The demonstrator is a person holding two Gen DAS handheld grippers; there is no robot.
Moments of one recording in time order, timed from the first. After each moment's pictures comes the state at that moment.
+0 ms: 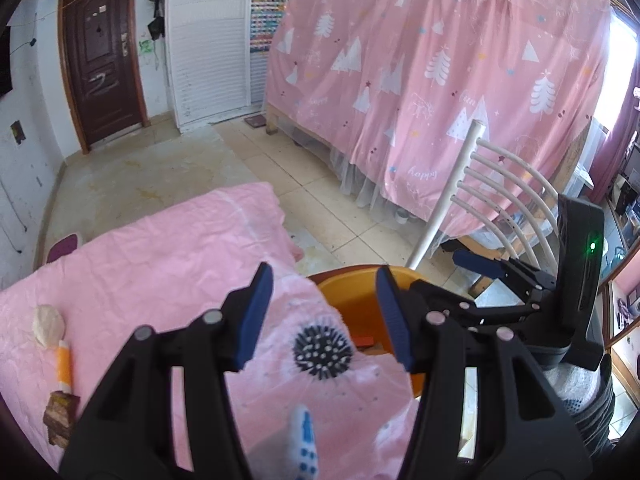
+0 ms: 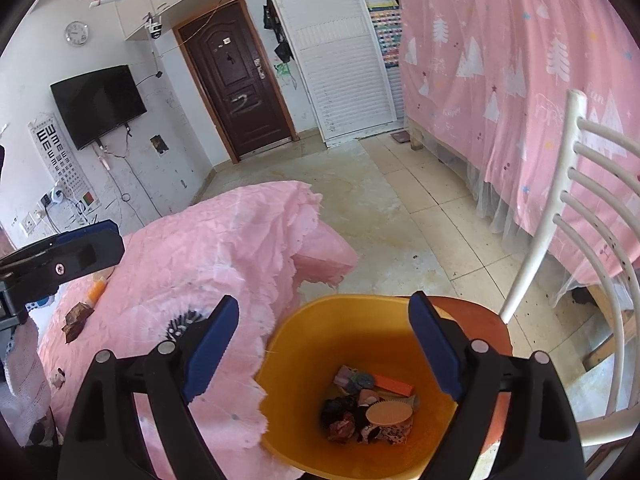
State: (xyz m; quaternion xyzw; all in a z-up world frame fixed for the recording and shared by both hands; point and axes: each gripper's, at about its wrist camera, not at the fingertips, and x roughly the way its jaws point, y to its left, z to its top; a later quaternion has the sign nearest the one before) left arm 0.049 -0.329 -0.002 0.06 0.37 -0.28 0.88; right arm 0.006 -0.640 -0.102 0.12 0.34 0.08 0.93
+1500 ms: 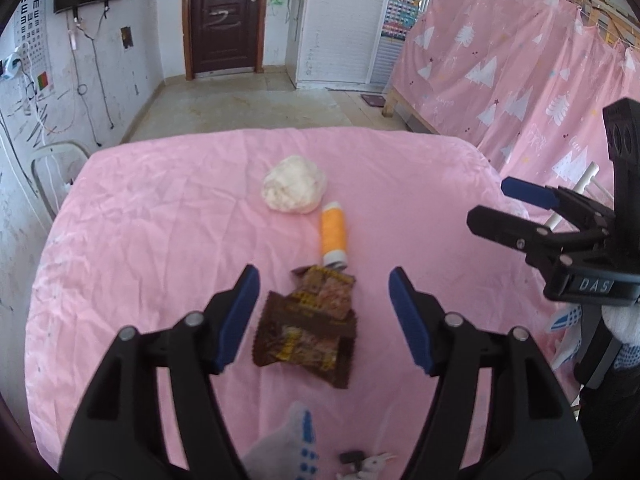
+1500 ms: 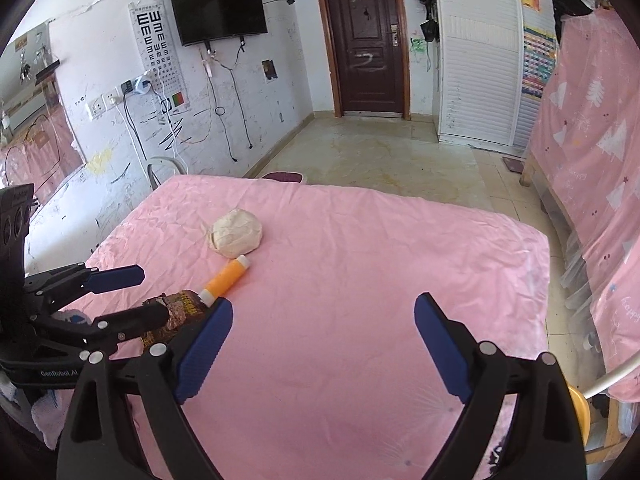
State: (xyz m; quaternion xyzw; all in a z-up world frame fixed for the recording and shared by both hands) left arm 0.037 -0.056 -0.054 -0.03 0.42 -0.11 0.90; right arm 0.082 -0.357 -0.074 -0.03 0.37 0.24 0.90
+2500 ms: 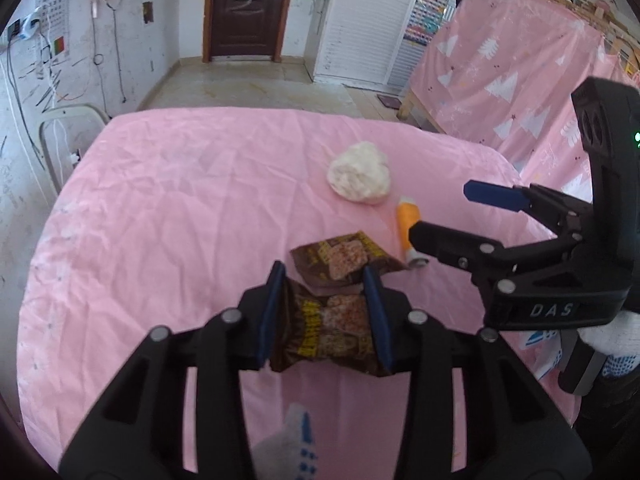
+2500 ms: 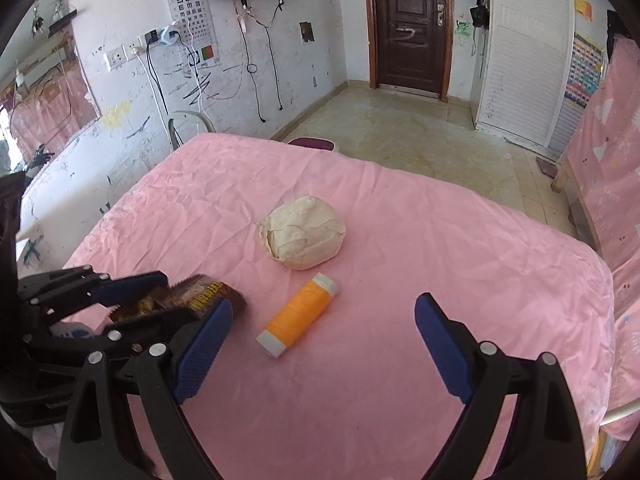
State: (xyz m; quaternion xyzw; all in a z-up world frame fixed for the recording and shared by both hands) left arm 0.046 -0.007 -0.073 -0.07 0.43 -0.09 0.90; right arm 0.113 -0.266 -0.100 -0.09 0.42 0.28 0.86
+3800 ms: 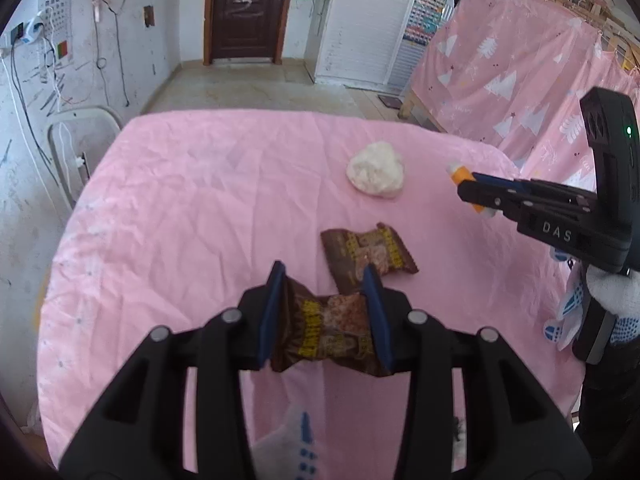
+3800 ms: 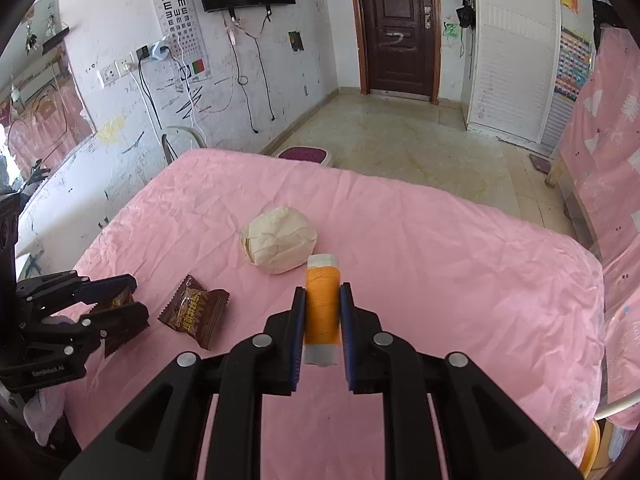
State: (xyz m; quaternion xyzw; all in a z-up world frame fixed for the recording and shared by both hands) left arm 0.030 0.007 -0.066 -0.06 0.43 -0.09 0.90; right arm 0.110 -0.293 -0.086 -0.06 0.40 0.27 0.87
